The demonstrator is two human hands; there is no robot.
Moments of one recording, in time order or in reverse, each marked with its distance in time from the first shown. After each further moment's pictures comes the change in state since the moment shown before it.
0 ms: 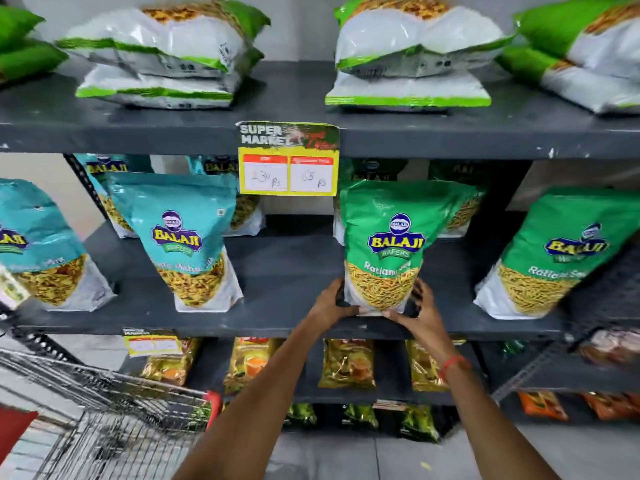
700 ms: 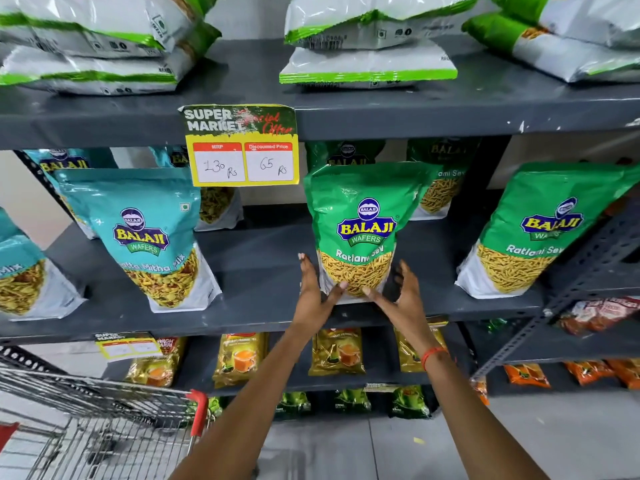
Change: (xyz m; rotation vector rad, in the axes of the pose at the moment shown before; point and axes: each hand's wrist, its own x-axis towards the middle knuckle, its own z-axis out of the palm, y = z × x) left_hand -0.015 0.009 0.020 0.000 0.169 0.046; right_hand -0.002 0.004 0.004 -0.110 0.136 -0.065
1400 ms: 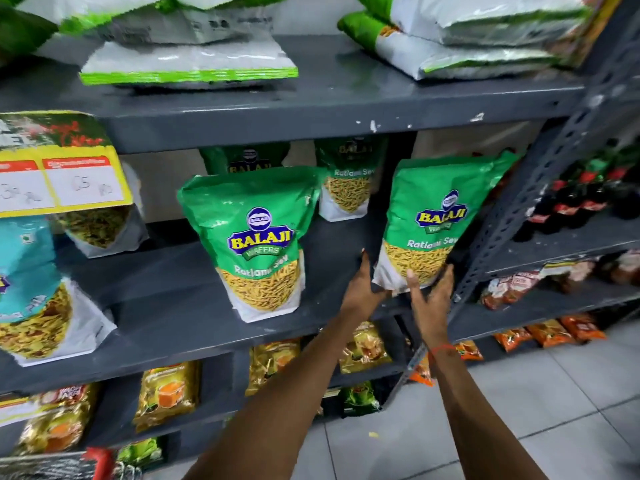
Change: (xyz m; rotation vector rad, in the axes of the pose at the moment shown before) left_hand 0.043 0.090 0.207 0.117 -0.276 0.142; right_hand 0.013 0.067 -0.151 0.076 0.509 0.126
